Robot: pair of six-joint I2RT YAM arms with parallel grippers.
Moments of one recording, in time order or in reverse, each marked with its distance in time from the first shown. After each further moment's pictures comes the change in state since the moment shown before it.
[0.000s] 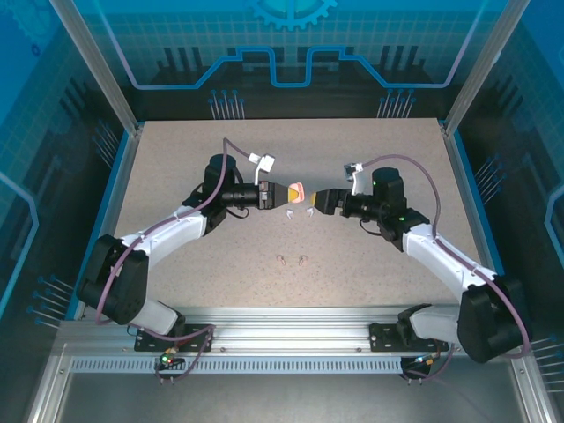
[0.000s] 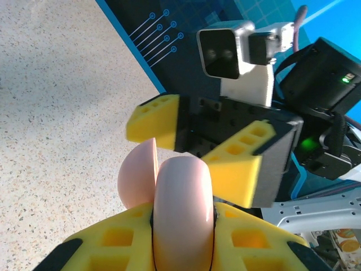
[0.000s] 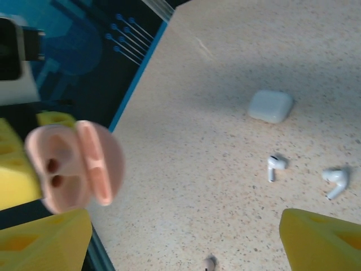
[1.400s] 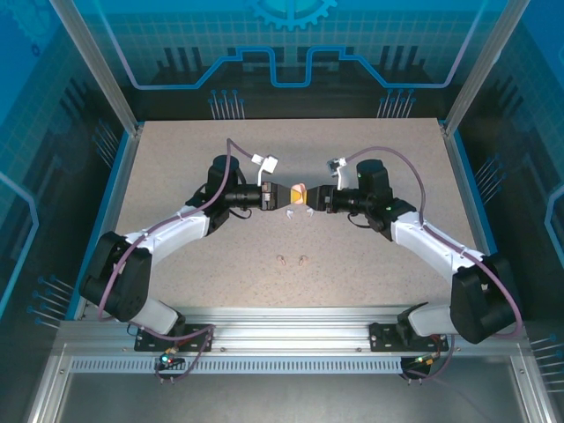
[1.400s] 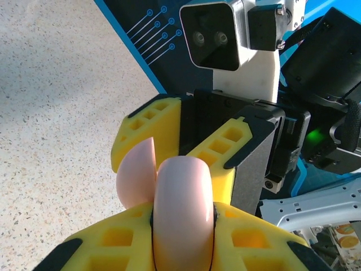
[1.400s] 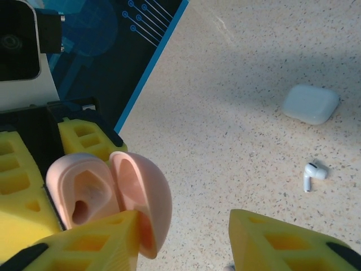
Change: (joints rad) left arm -0.019 0.021 0.000 0.026 -0.004 -0.001; right arm 0.073 0.127 0.110 -0.014 -0.021 -0.006
